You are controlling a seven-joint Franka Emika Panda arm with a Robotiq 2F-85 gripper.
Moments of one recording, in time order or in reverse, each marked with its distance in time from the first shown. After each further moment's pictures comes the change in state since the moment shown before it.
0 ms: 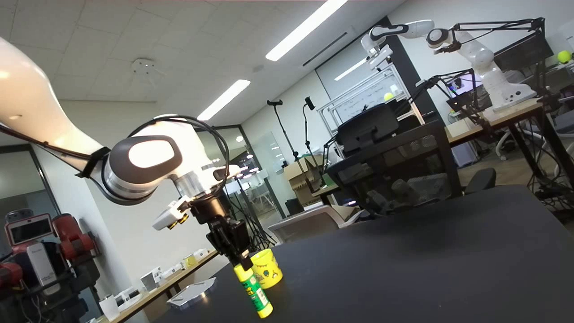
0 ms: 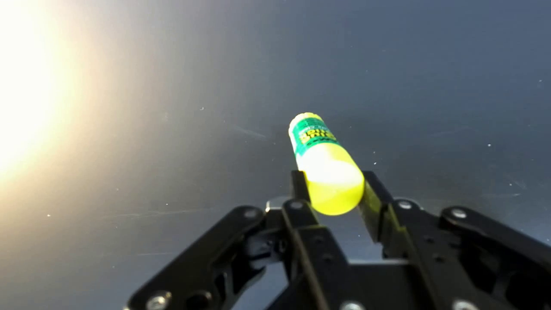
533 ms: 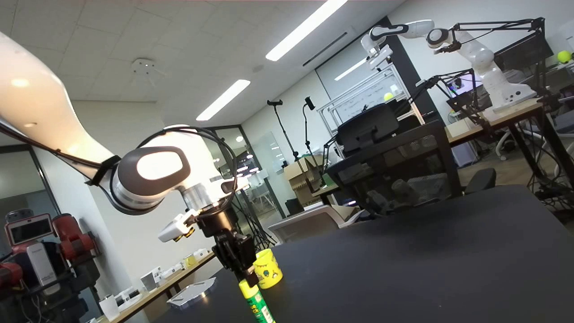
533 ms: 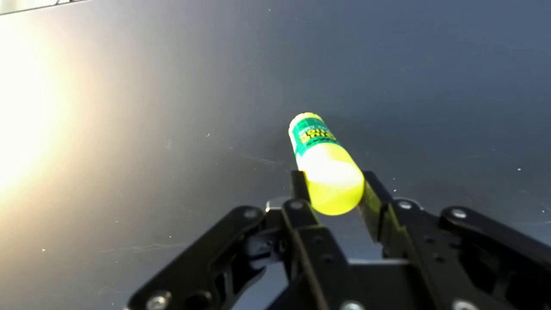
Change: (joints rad) arm -0.006 0.072 -0.012 0.003 0.003 0.025 -0.005
